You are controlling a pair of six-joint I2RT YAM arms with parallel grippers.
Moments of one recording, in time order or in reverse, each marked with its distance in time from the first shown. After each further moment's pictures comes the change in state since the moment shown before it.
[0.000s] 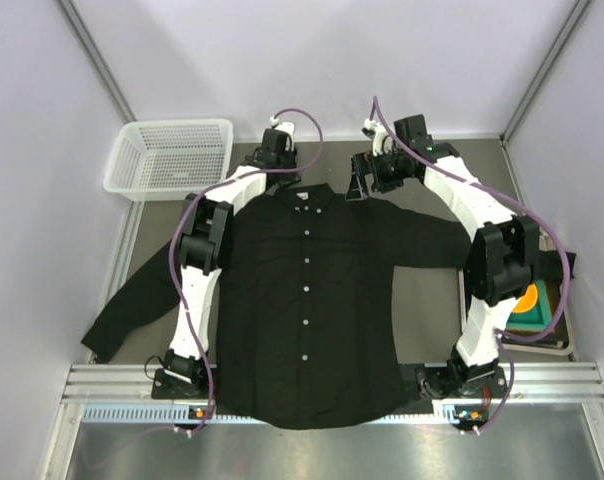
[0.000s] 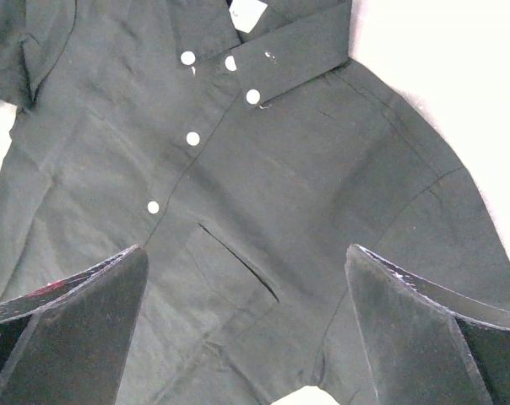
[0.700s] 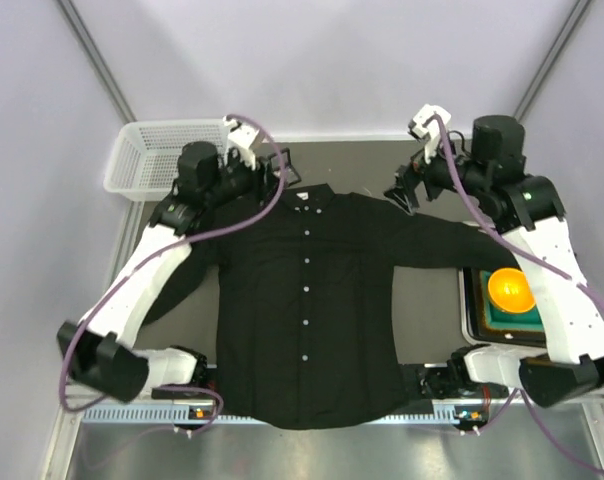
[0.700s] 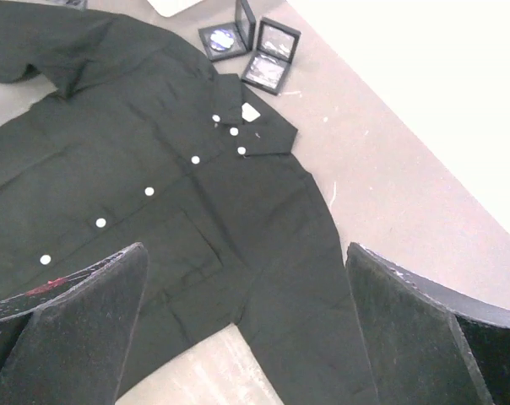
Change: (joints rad) left arm -0.012 -1.020 -0.601 -0.079 0.495 0.082; right arm -0.003 -0.592 -0.077 -0.108 0.037 -0.350
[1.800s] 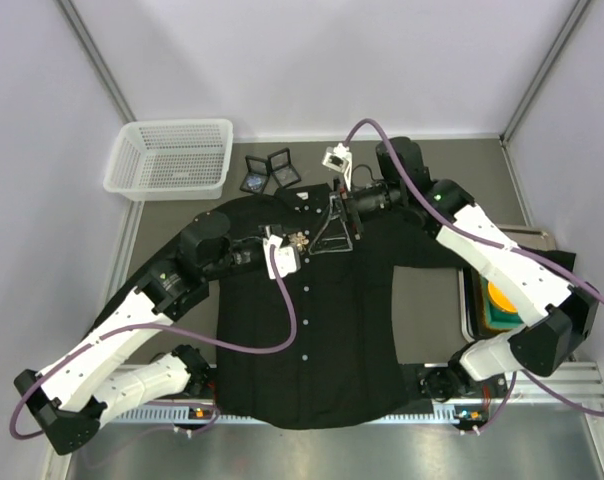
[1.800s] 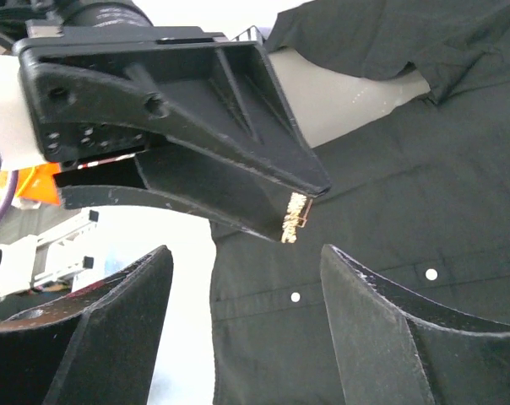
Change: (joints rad) left arm -0.391 -0.467 -0.346 -0.082 0.023 0.788; right arm 0.354 0.128 -0.126 0.219 -0.485 0.536
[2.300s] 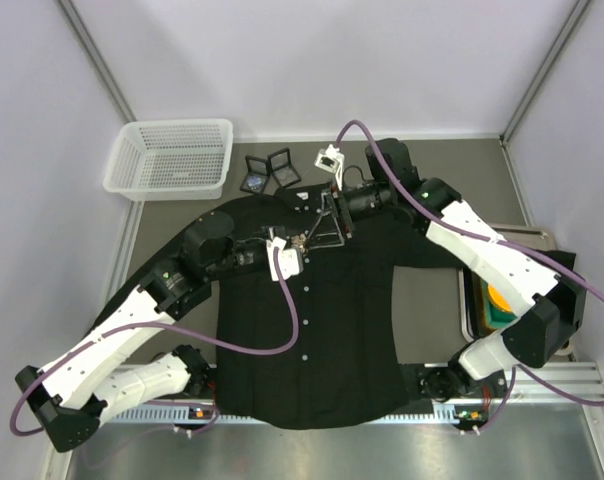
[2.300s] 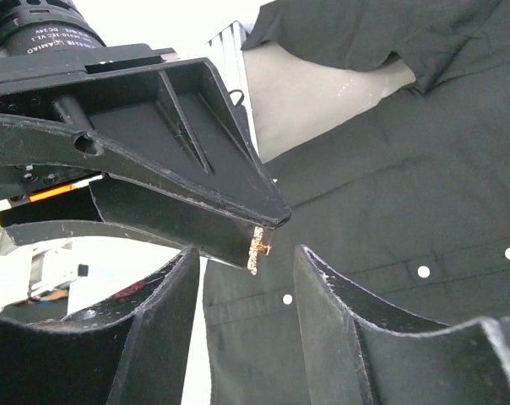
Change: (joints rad) left arm -0.016 0.013 0.000 -0.001 0.001 0.017; right arm 0.009 0.059 0.000 0.023 0.039 0.017
